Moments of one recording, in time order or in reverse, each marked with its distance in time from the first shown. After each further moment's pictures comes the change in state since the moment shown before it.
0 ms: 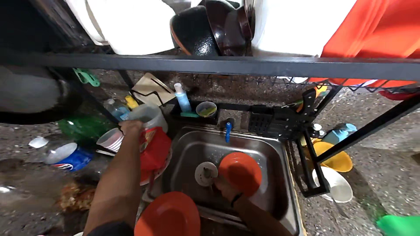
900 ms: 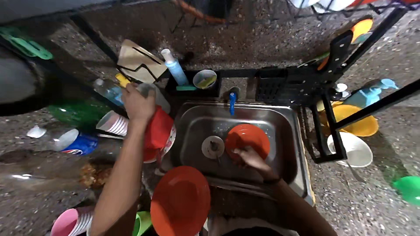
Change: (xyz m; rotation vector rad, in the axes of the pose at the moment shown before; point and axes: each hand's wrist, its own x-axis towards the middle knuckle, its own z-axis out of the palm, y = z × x) left_hand -0.110 0.016 -0.031 0.113 0.012 0.641; right_hand -0.083 -0.030 -0.077 -0.113 0.020 -0.043
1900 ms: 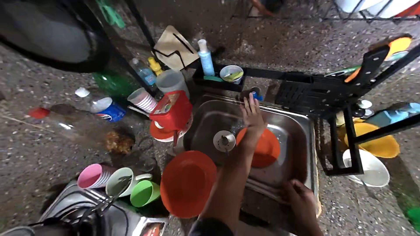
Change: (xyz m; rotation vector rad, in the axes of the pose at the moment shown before) left_hand -0.162 0.156 0.239 0.201 -0.294 0.383; right_hand -0.104 0.130 -0.038 -0.138 0.606 -0.521
